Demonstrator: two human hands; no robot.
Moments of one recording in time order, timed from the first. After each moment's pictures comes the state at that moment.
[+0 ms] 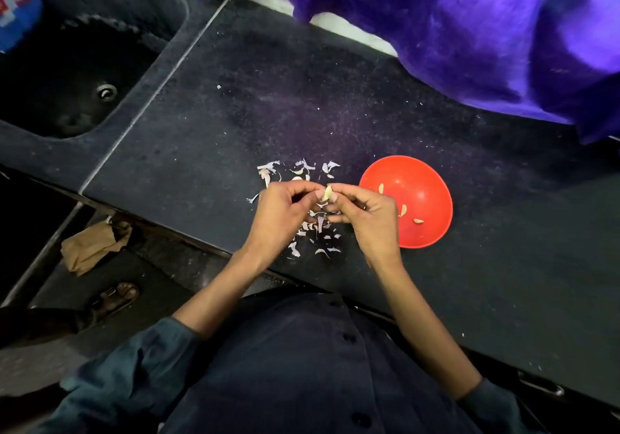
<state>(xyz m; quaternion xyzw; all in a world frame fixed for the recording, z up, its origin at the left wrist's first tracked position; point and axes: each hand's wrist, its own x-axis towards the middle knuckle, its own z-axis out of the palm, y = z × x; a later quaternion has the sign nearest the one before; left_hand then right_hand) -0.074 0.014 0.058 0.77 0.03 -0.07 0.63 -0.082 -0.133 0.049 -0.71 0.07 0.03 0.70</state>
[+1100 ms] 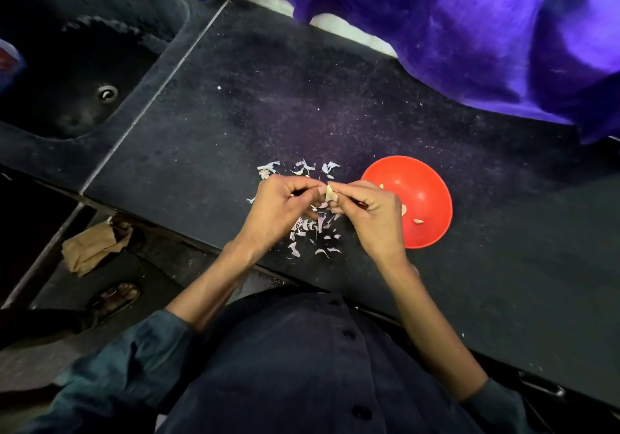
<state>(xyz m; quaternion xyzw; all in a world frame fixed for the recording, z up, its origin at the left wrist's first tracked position) -0.067 0.021 0.063 0.75 -0.03 -0.09 0.66 -0.077 -0.141 0.050 -0.80 -0.02 -0.02 0.60</state>
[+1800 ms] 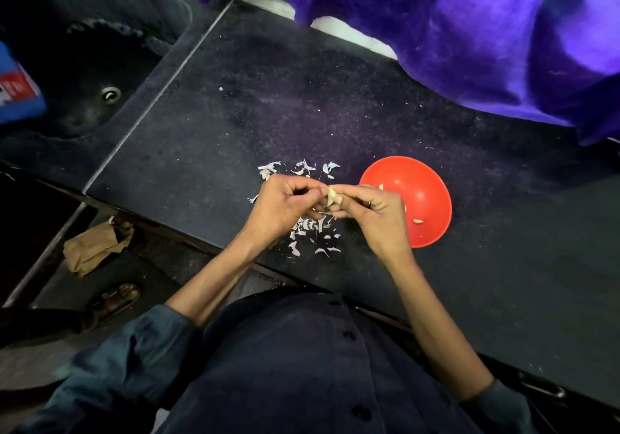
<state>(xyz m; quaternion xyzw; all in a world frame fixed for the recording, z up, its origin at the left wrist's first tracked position) -0.068 0.017 0.064 0.73 0.01 -0.14 0.68 -0.080 -0.148 0.052 -0.75 0.01 0.04 0.66</state>
